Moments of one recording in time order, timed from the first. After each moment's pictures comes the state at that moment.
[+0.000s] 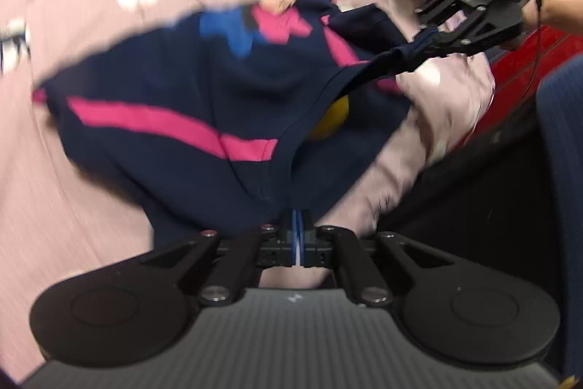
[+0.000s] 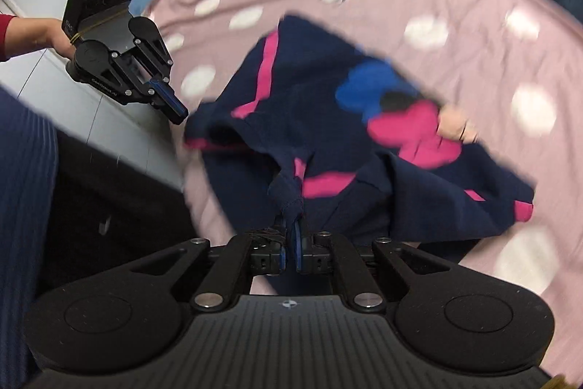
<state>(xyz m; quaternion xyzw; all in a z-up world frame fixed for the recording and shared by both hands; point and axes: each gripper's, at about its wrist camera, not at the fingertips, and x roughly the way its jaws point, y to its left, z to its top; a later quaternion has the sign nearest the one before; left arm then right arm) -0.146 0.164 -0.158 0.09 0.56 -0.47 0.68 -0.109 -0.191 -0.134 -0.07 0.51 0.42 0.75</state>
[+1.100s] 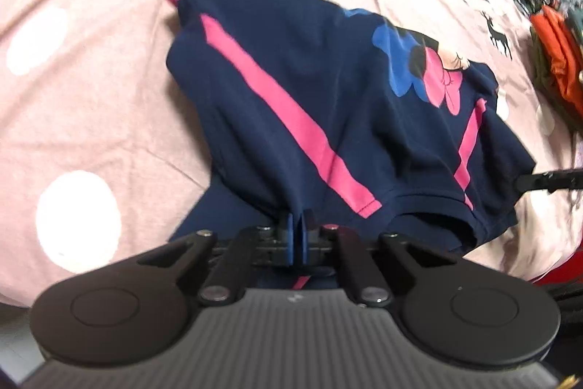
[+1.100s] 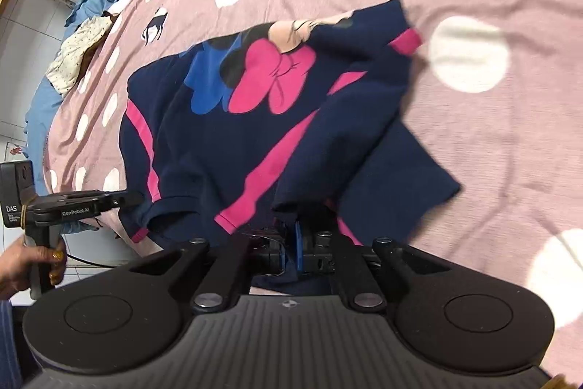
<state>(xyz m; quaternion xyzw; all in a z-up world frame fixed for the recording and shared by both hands) -0.133 0.164 -0.193 -0.04 0.61 -0.20 0.77 -0.119 -0.247 -0.175 0.21 0.58 0.14 0.78</state>
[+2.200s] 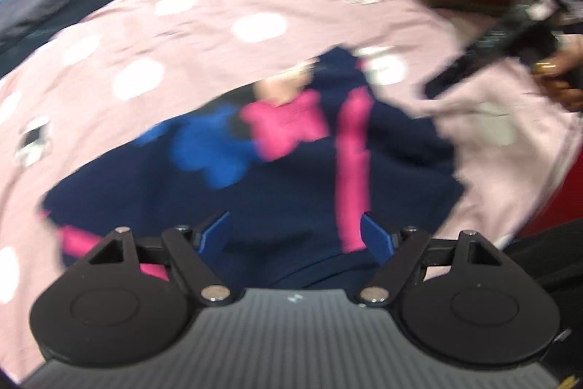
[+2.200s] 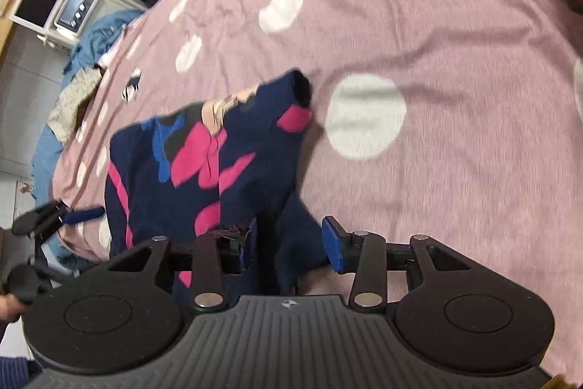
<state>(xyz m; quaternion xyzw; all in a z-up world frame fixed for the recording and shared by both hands) -0.154 -0.005 -0.128 0.17 0.49 -0.36 0.77 -0.097 -0.335 -0.185 0.26 0.53 0.13 0.80</state>
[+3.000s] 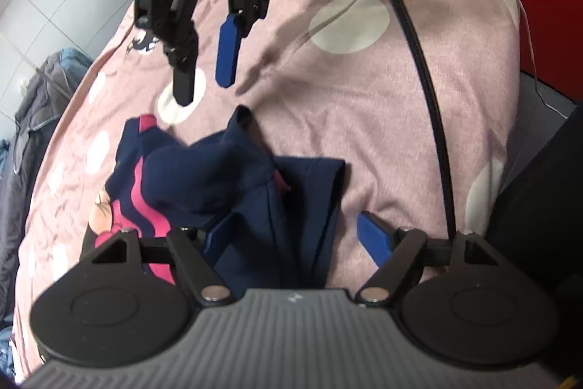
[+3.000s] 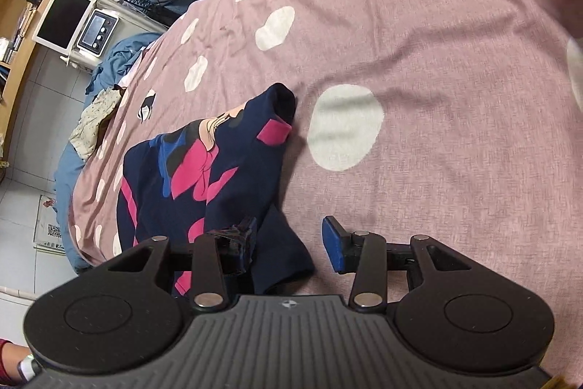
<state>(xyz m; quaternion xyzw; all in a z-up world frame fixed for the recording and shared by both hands) -0.294 -0.147 -0.214 0.46 0.29 -0.45 0.70 -0.109 -0.369 -0.202 0.29 0.50 0.16 0.80</state>
